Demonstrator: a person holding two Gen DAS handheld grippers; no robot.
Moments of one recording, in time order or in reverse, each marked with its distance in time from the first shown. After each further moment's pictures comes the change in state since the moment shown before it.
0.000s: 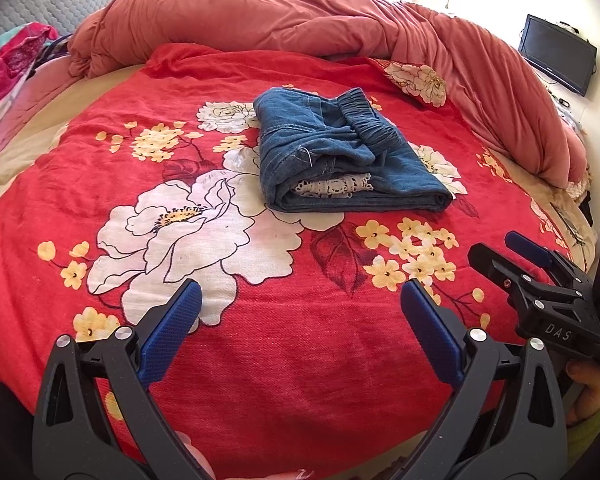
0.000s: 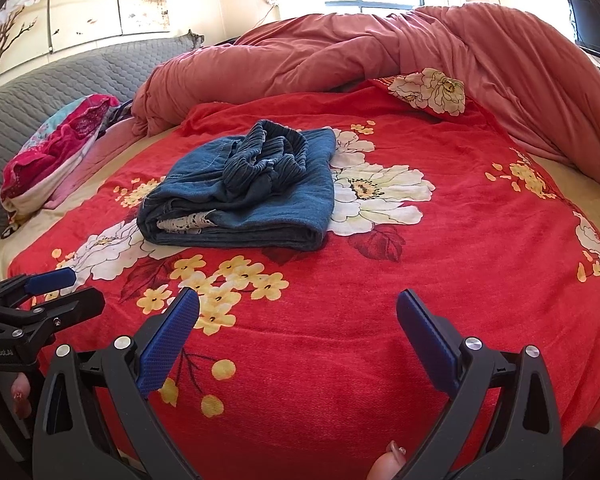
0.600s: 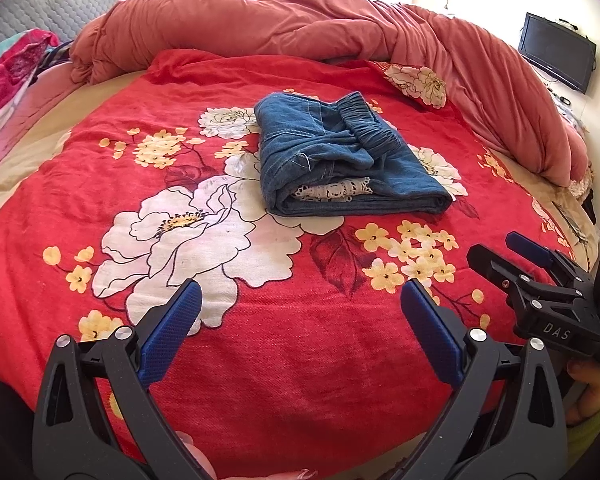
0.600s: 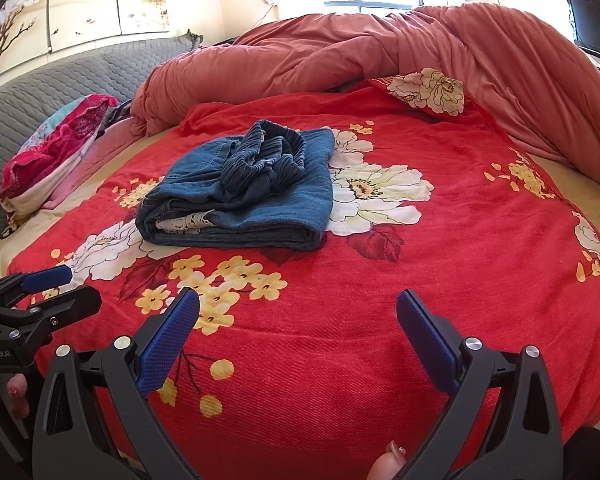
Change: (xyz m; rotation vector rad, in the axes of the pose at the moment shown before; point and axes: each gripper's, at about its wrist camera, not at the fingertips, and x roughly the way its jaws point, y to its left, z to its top) left arm -0.002 -0.003 0.000 0.010 -0.015 0.017; right arm 0.000 -0.002 0.001 0.004 0.001 -0.003
